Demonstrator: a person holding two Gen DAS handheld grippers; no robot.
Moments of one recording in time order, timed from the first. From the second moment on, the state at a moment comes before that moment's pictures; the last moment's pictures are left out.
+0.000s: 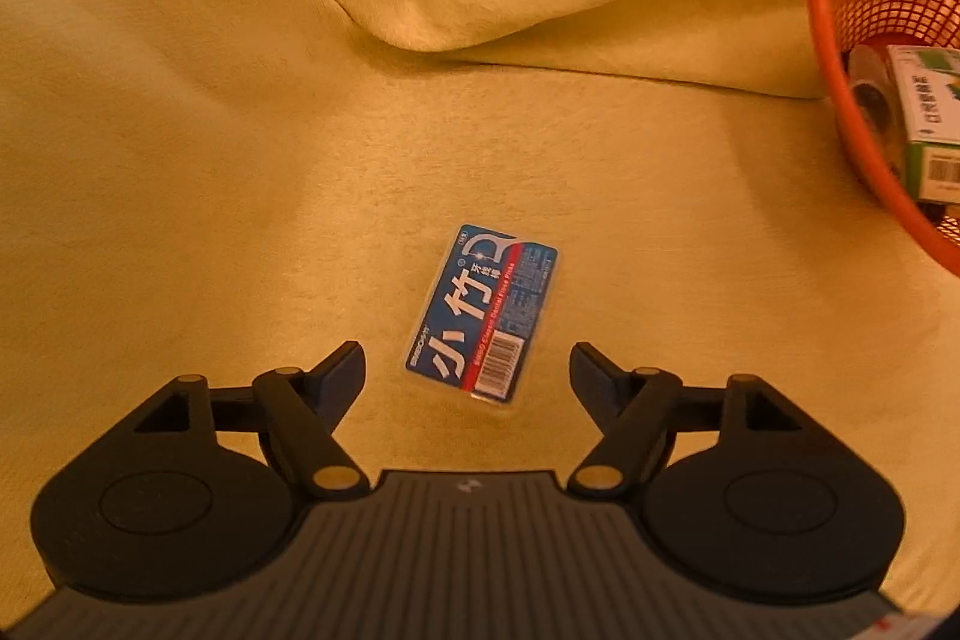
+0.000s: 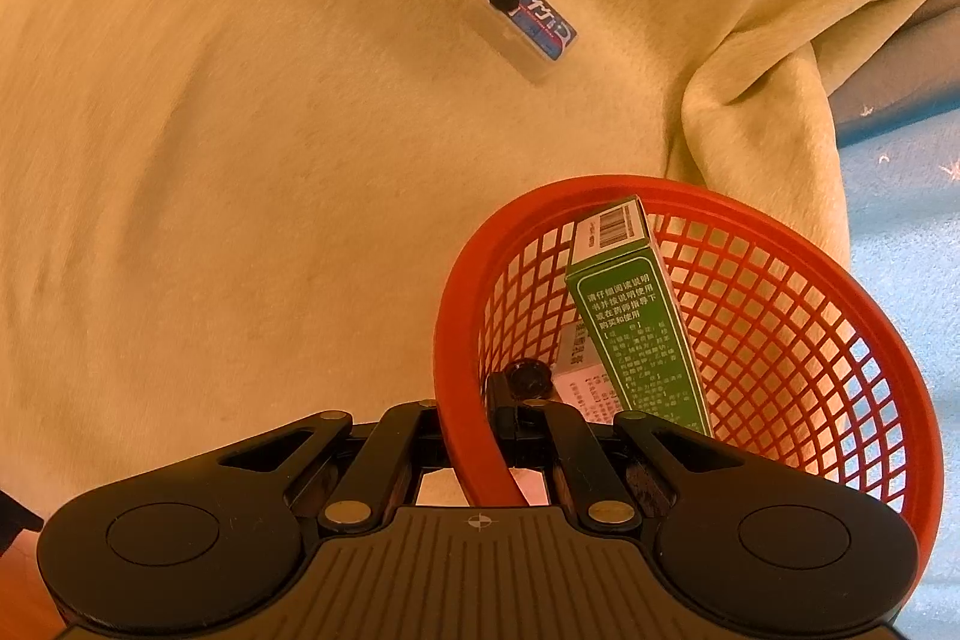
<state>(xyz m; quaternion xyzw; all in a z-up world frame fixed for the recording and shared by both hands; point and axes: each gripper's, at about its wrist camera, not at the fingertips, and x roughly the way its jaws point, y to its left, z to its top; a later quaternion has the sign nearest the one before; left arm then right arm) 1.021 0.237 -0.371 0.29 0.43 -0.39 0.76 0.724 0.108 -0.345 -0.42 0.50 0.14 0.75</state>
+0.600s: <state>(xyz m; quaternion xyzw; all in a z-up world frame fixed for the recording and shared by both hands) 1.045 0.212 -0.406 0.30 0.45 -0.41 0.73 0.726 0.105 -0.345 -0.40 0.50 0.14 0.75</state>
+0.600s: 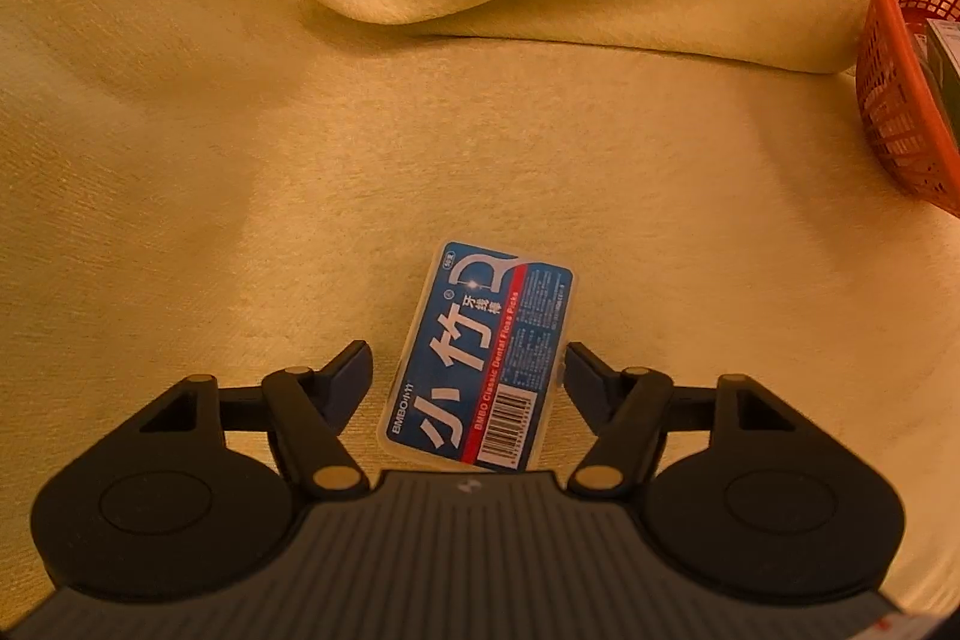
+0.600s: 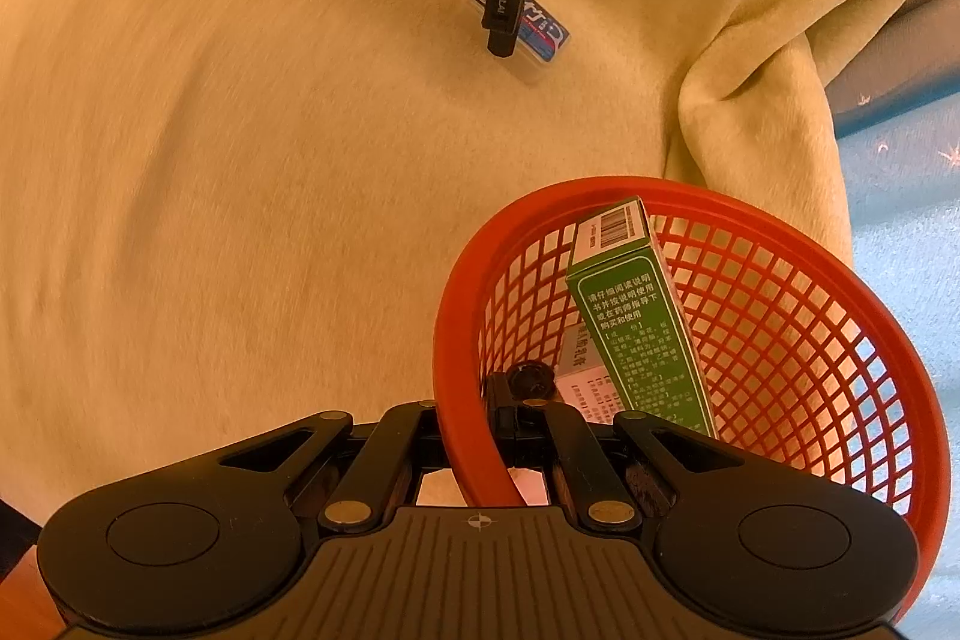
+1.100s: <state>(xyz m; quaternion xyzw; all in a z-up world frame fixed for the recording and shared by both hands) 1.028 0.221 -0.388 0.29 0.46 -0.42 0.72 0.728 0.105 -0.344 -0.40 0.50 0.14 0.75</state>
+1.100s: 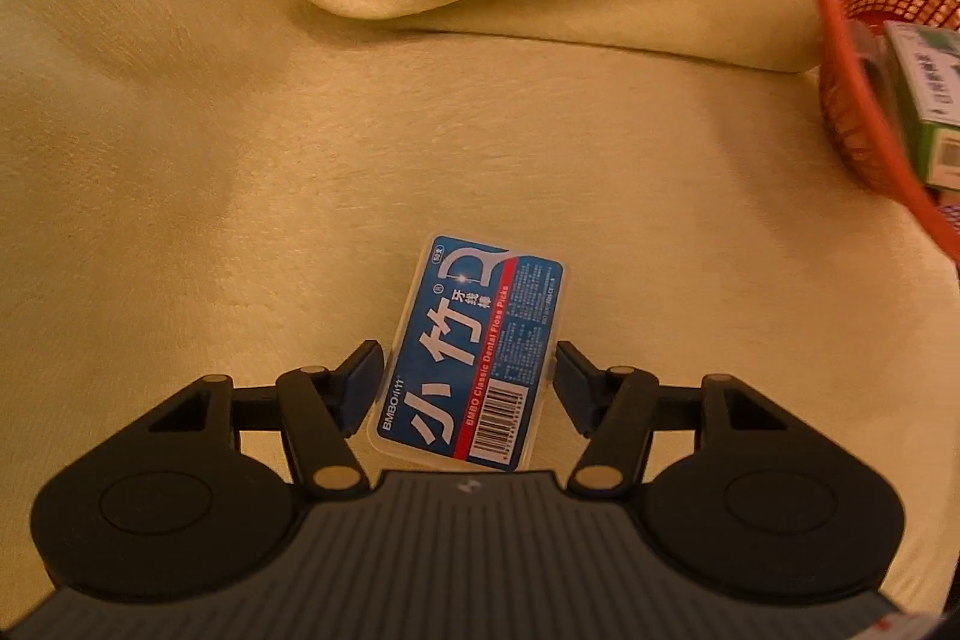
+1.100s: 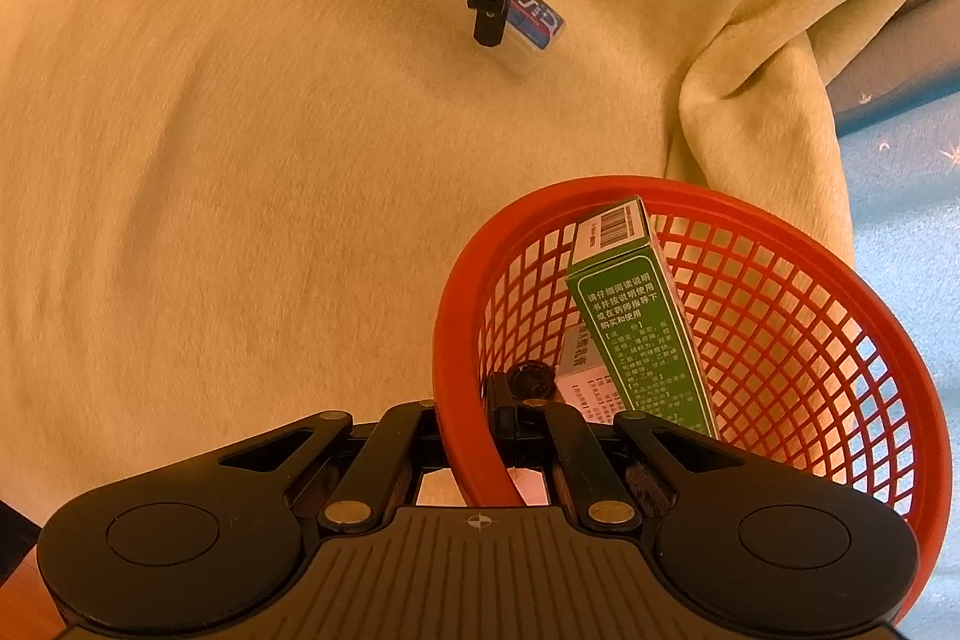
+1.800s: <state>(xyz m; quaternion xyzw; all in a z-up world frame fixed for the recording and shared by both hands) 0.950 0.192 -0.270 0.25 0.41 -0.52 0.71 0.723 0.107 -0.346 -0.41 0.50 0.14 0.75</state>
